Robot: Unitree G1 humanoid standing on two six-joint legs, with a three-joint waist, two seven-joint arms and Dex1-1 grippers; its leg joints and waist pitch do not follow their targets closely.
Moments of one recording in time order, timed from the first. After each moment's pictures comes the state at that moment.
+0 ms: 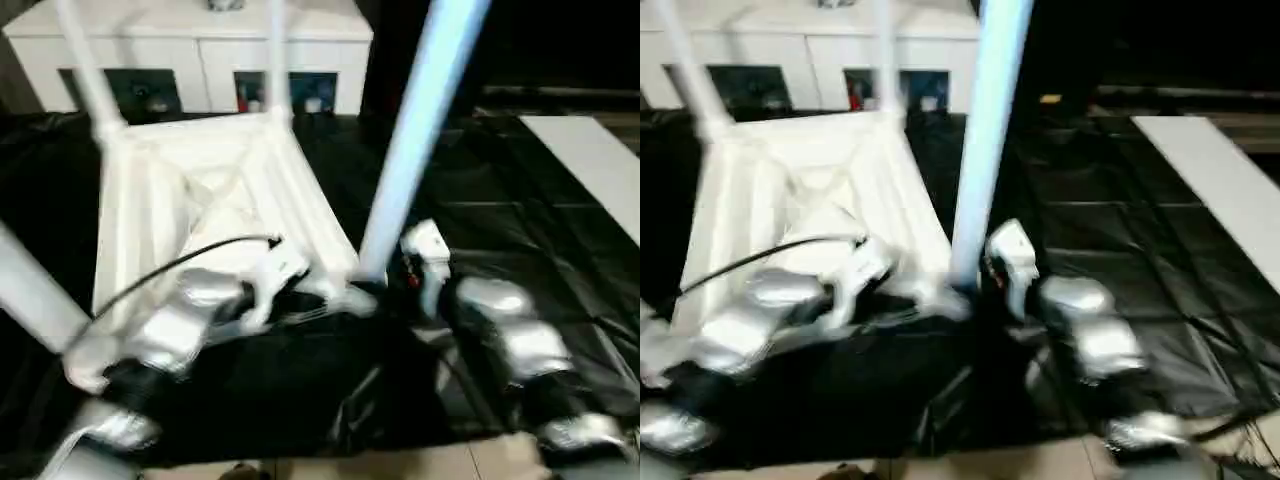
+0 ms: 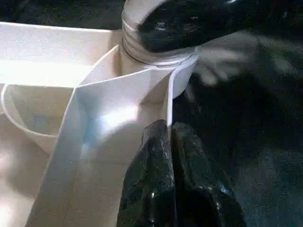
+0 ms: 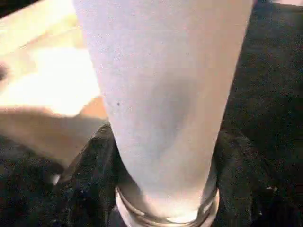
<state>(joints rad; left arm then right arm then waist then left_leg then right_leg) -0.54 0.22 -0.28 0.38 -0.02 0.47 -0.80 -0.49 -0.18 0.09 0.53 0.17 0.20 0.58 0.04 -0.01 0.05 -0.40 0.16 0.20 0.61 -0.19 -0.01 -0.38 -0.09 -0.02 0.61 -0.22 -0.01</state>
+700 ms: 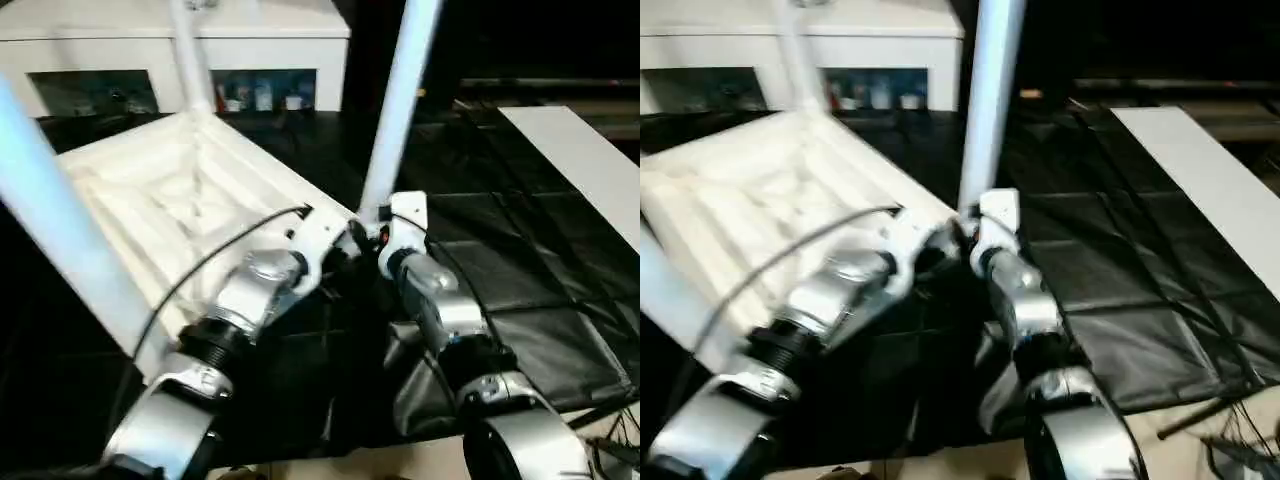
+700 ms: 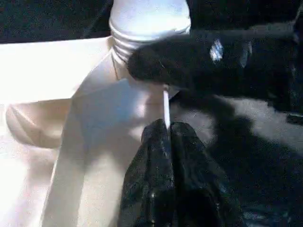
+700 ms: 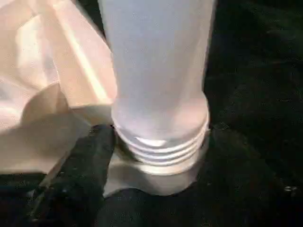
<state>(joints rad) -0.70 0.13 -0.26 0.62 0.05 0.37 -0.55 -0.65 -0.01 0.01 0.78 0.11 0.11 0.17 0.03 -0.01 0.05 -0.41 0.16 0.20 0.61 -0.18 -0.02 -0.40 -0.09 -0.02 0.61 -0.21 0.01</state>
